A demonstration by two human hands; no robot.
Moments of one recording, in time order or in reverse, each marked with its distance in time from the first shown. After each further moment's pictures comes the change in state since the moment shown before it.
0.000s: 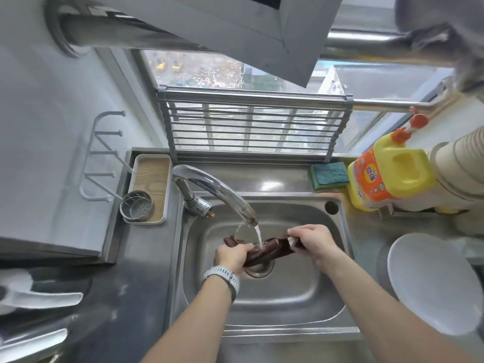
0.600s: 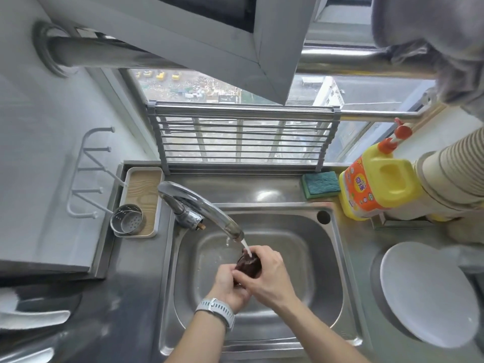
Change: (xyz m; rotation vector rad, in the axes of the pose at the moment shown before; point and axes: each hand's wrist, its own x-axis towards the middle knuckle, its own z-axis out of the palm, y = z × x) left_hand -0.042 -0.004 0.007 -0.586 -0.427 -0.375; right_hand -0.052 0.040 0.051 -0.560 -0.118 -0.690
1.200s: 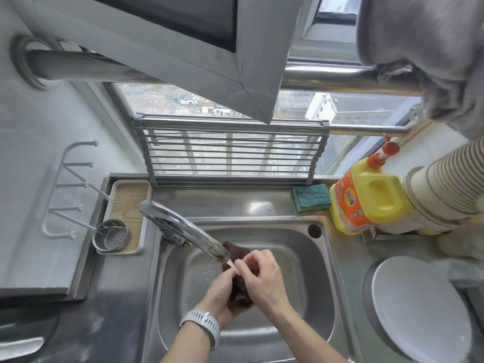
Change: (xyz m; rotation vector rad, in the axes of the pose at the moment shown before) left_hand 0.016 0.002 0.008 0.384 -0.156 0.139; right_hand 0.020 -0.009 -0.019 0.204 0.155 0.115
